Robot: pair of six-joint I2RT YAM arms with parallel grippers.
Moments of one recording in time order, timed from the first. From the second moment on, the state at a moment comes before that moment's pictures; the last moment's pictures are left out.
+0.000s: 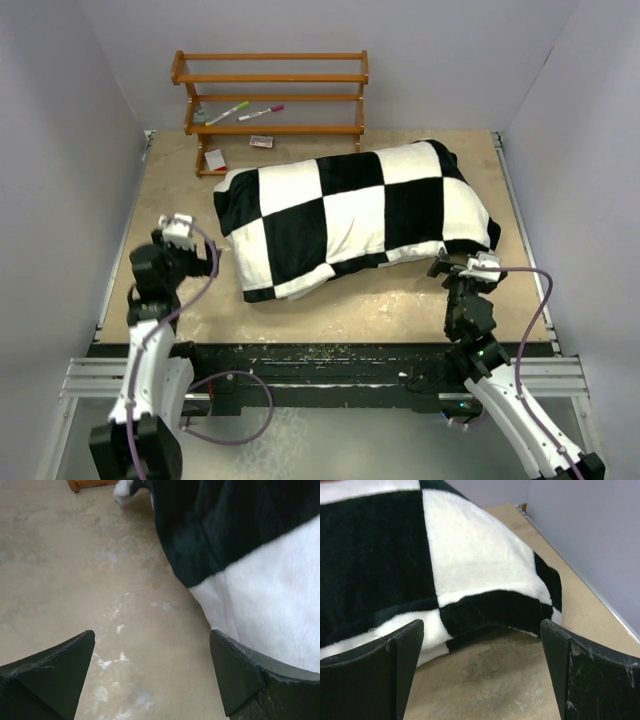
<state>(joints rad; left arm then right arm) 0.20 0.62 0.25 0.03 0.37 0.11 0.45 0.18 0.02 0.20 0.74 0.00</state>
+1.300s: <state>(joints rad) -0.41 1.19 0.95 -0.85 0.46 0.78 0.60 0.83 0.58 0.06 0.35 0.28</state>
